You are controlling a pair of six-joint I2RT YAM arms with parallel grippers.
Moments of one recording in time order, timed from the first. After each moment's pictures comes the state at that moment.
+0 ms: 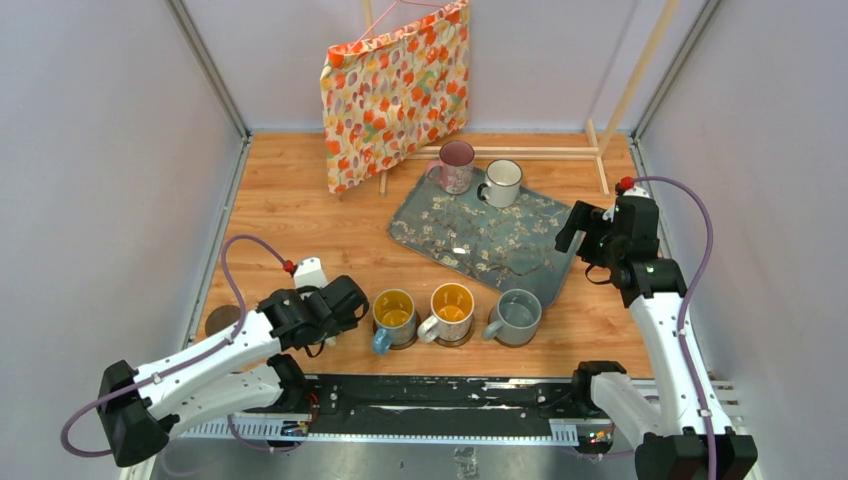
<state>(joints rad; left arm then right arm) -0.89 0.84 0.60 -1.04 -0.55 -1.18 0.02 0.87 0.89 -0.66 -0.01 0.33</state>
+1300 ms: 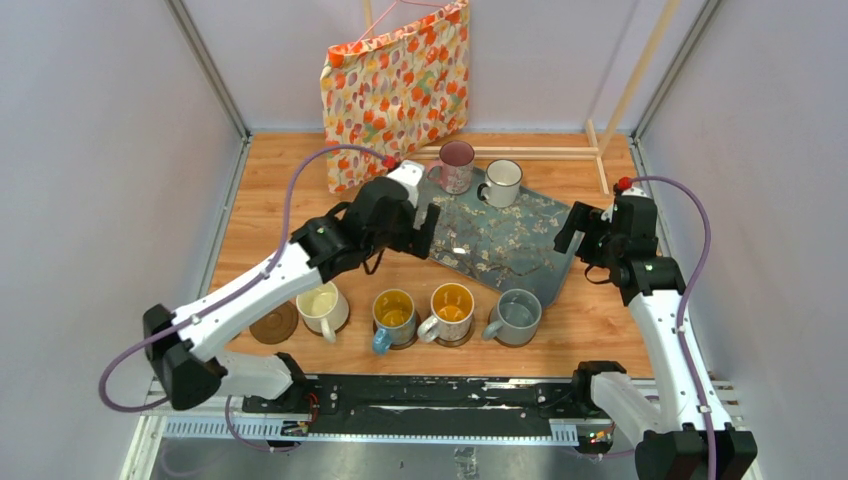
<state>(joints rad) -0.84 1.23 1.21 -0.60 -0.32 -0.30 0.02 0.89 0.89 -0.66 -0.02 0.33</state>
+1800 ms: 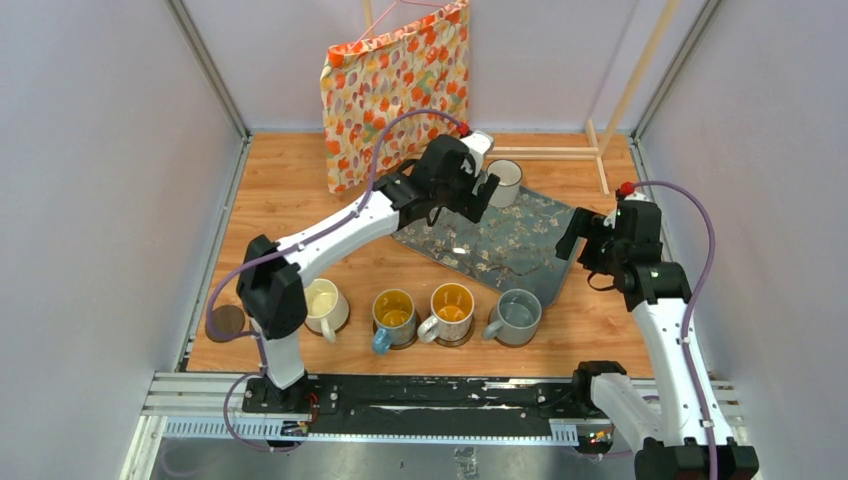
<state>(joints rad) -0.80 1.79 1.64 -0.40 -0.10 -0.08 0.02 0.85 0.90 -0.76 -0.03 0.33</state>
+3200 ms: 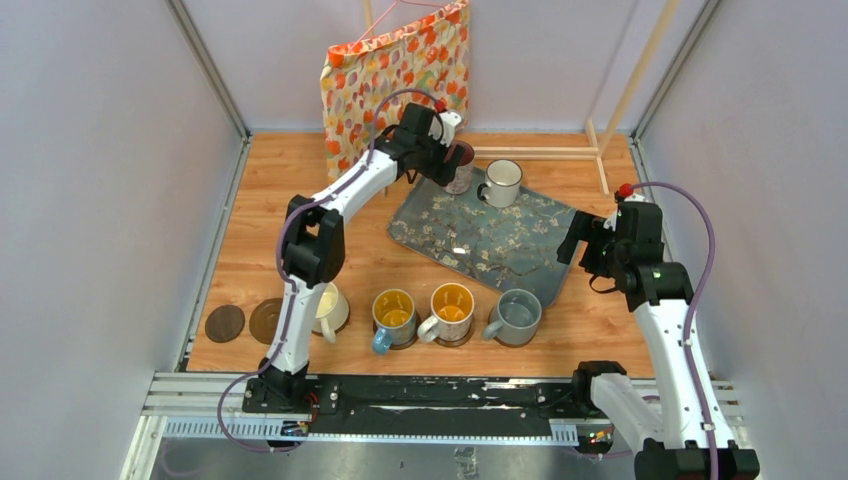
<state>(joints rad) -0.50 2.27 2.05 -0.47 0.18 0.14 0.02 0.84 0.93 -0.82 -0.03 0.30</state>
